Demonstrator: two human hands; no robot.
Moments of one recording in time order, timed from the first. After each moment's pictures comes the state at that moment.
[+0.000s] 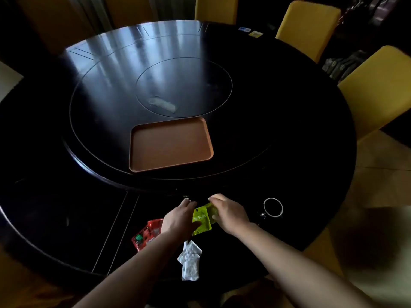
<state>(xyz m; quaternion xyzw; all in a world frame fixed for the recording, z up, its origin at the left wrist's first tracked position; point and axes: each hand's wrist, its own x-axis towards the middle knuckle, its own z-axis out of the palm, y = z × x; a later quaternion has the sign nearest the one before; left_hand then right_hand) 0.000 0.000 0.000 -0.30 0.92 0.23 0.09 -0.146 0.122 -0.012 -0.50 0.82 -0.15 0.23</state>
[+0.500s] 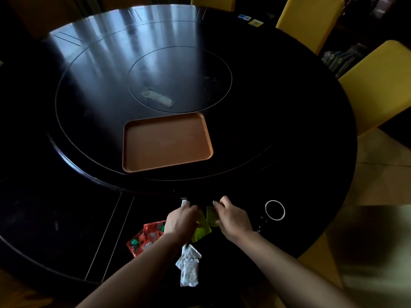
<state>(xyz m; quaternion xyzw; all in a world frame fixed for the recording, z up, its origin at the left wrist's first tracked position) -0.016 -0.005 -0.018 -0.28 0.92 0.24 0.08 -0.144 0.128 -0.025 -0.48 0.85 -0.05 0.20</state>
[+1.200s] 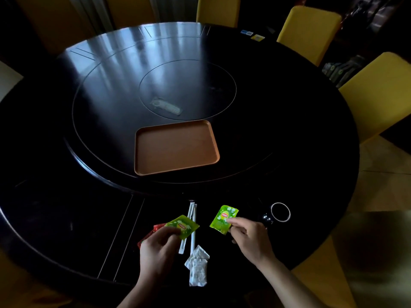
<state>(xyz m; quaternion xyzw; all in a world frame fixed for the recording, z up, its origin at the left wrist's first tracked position) 0.091 0.018 0.037 -0.48 0.66 0.54 -0.17 -0.108 0.174 0.021 -0.29 0.83 -0.40 0.25</state>
